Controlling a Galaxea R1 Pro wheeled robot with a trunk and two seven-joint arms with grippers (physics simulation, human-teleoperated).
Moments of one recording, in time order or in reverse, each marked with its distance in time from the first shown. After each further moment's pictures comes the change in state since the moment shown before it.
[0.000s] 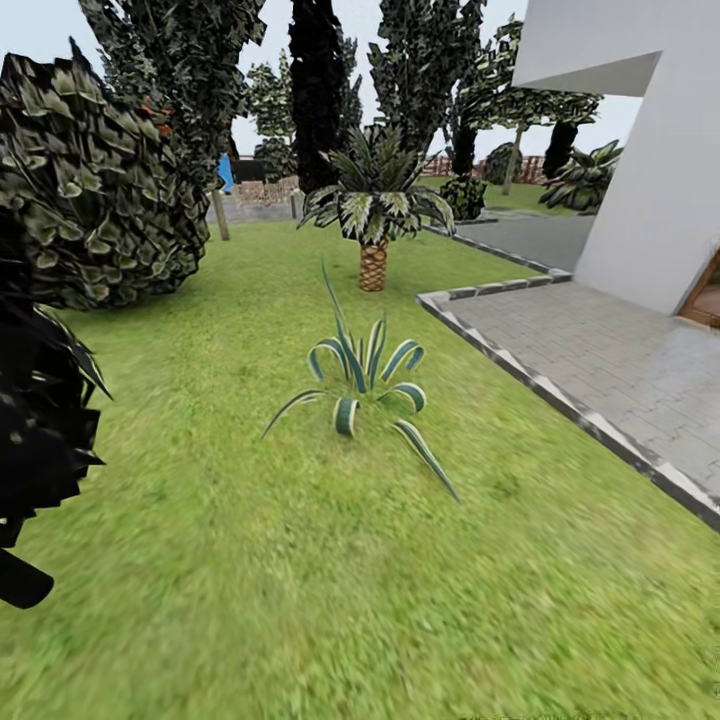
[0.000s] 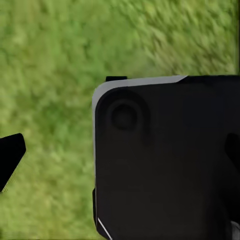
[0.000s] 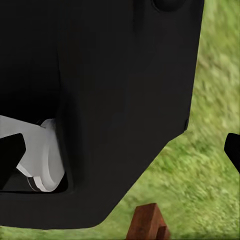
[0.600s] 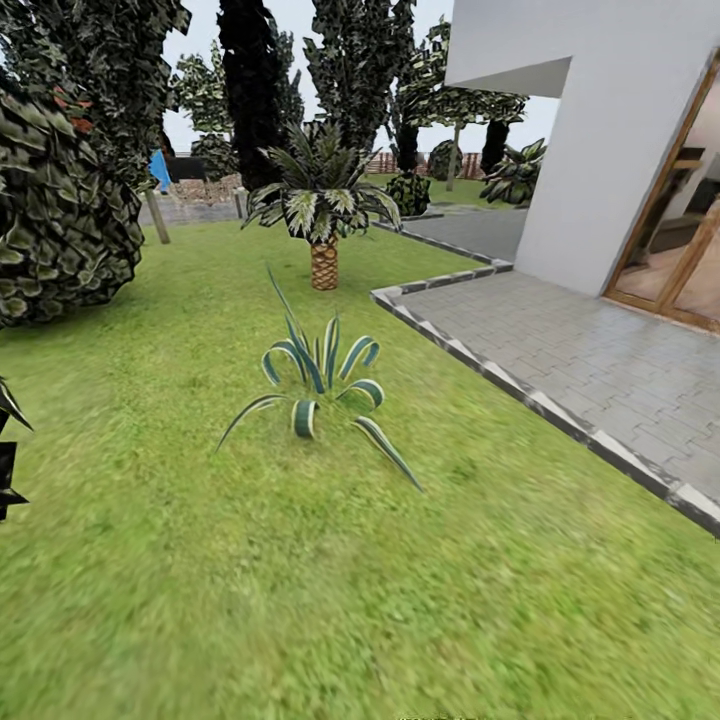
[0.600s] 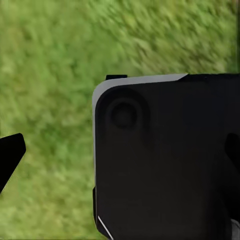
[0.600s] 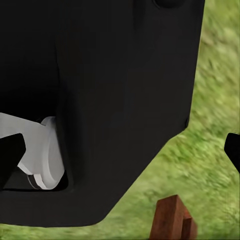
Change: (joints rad) left arm 0.000 0.000 0.001 -0.001 0.000 -0.001 0.000; right arm 0.000 0.000 0.000 0.000 0.000 0.000 0.000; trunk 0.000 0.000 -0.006
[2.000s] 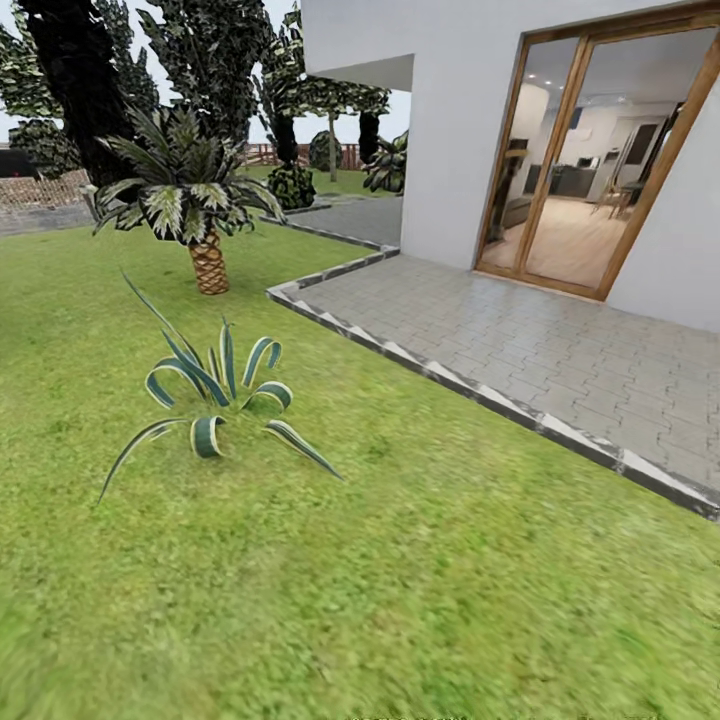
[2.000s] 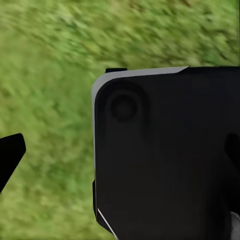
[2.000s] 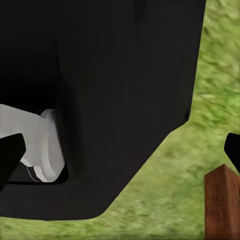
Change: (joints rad) left arm 0.000 0.000 0.000 0.001 0.000 0.000 0.000; right arm 0.000 0.001 0.000 0.000 0.001 0.002 0.000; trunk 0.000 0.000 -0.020
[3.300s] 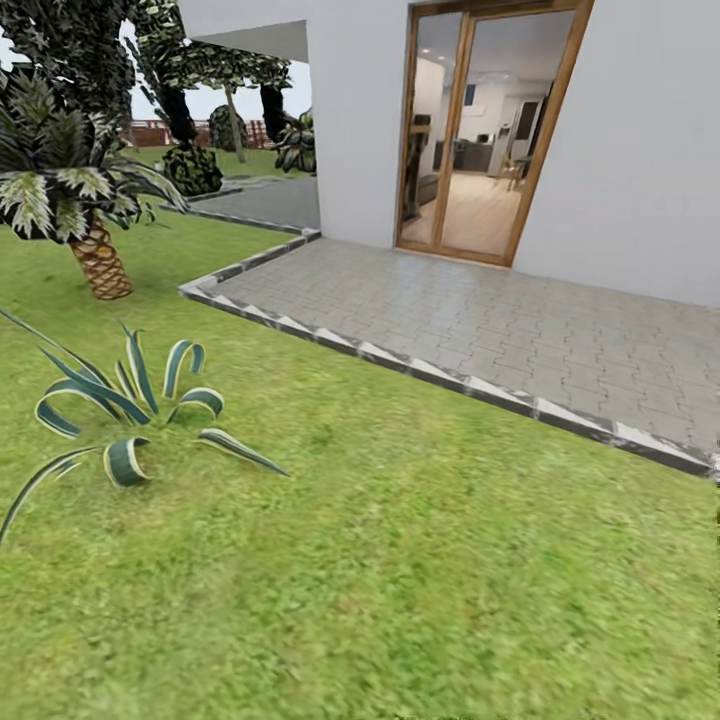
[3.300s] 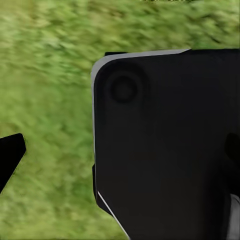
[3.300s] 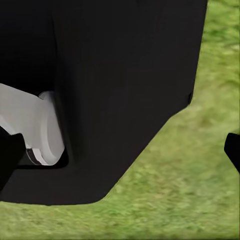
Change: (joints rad) left arm 0.000 0.000 0.001 0.000 0.000 0.000 0.000; right arm 0.000 0.001 0.000 0.000 0.000 0.000 0.000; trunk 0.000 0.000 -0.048
